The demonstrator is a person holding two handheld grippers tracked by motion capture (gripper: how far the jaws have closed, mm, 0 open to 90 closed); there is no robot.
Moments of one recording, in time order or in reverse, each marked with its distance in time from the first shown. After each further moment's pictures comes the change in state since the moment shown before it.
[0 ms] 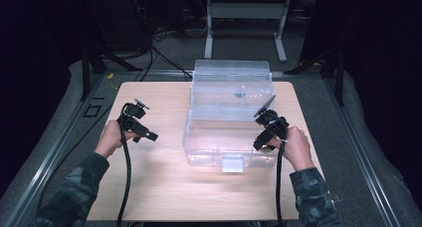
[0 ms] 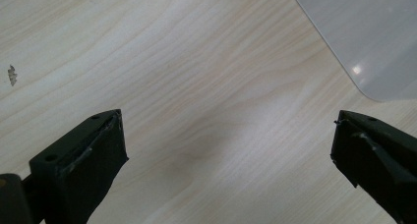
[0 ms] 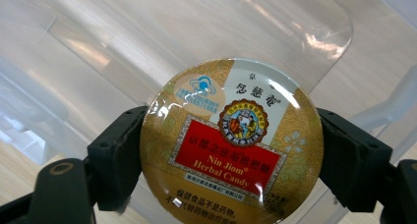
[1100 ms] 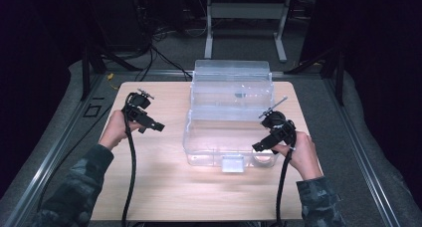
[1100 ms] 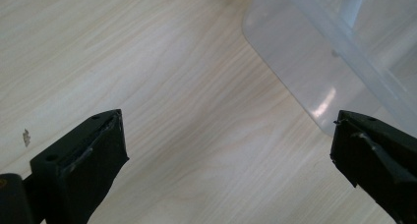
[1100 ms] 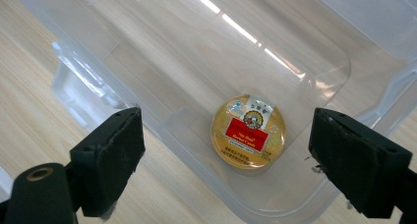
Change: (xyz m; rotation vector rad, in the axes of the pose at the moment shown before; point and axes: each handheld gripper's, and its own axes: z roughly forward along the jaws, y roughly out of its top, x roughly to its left) left arm -0.016 0.034 -0.021 -0.097 -0.024 0.057; right arm 0.018 -0.027 -0.035 -0.201 0.032 -0.060
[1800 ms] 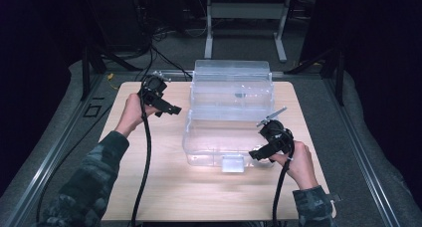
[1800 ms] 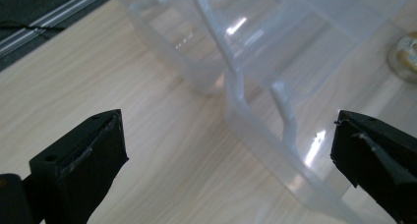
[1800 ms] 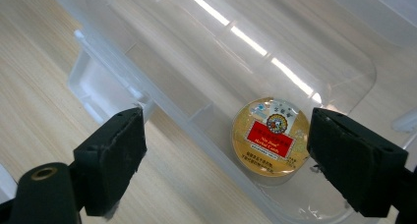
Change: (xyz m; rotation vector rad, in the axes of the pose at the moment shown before) left arm -0.030 0.067 -0.012 -0.157 0.027 0.106; right arm 0.014 -0.017 0.010 -0.069 0.019 -0.024
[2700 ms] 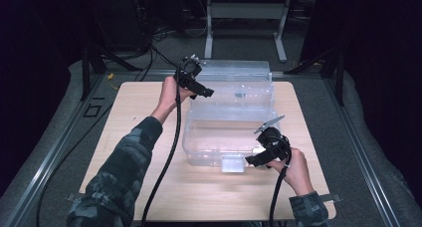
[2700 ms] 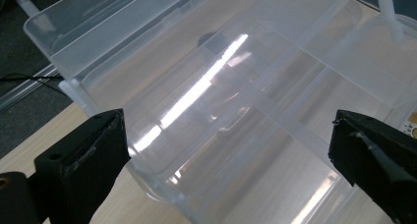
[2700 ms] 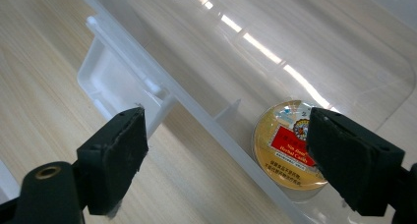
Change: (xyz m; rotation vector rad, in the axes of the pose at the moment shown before) left arm -0.035 0.085 0.056 -0.070 0.026 0.076; right arm 0.008 -0.013 0.018 -0.037 0.041 -0.010
